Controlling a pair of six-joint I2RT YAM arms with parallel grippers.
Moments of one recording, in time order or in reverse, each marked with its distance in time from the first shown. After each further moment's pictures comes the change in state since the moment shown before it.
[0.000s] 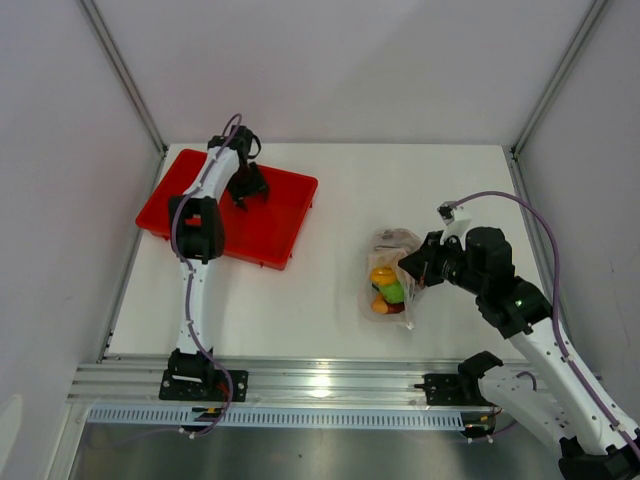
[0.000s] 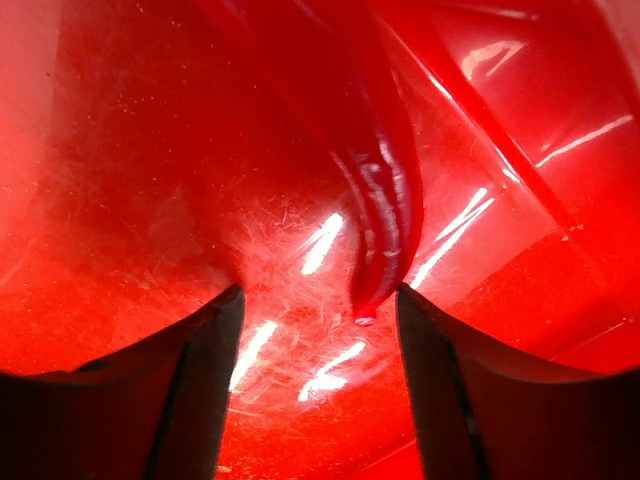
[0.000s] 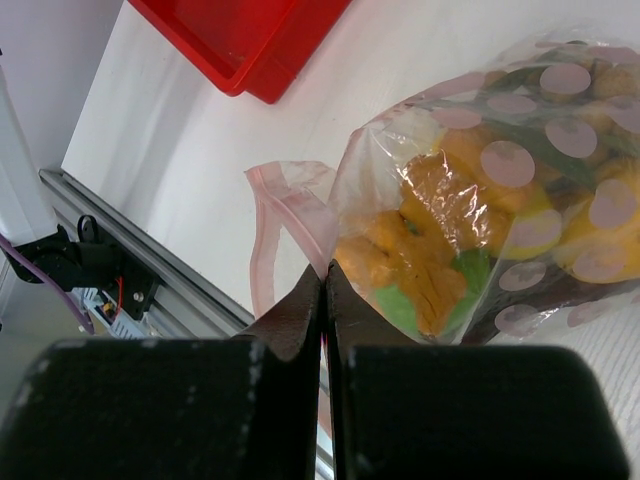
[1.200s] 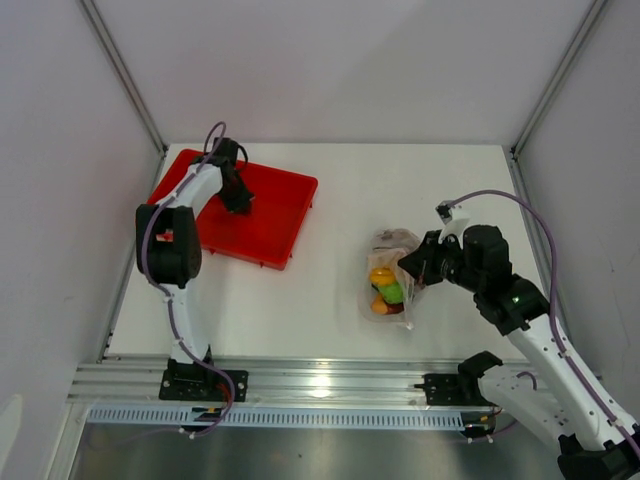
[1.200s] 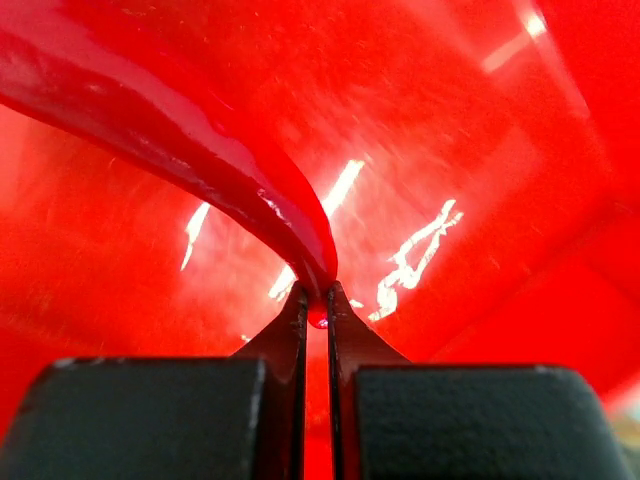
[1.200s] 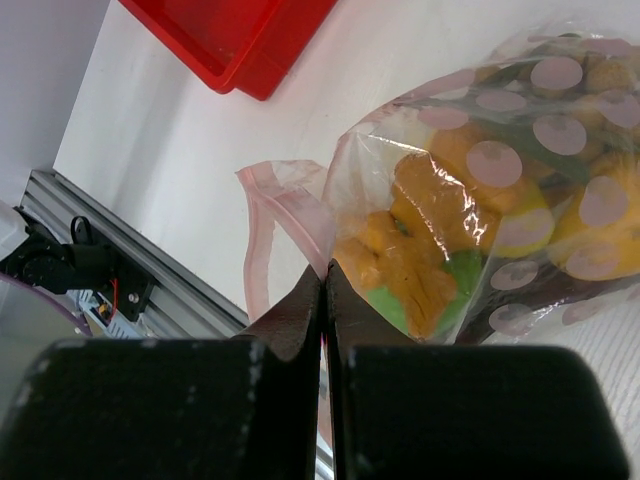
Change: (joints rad) left arm 0.020 -0.419 -0.626 0.333 0.007 -0.034; right arm -0.005 0.018 0.000 0.000 0.003 0.000
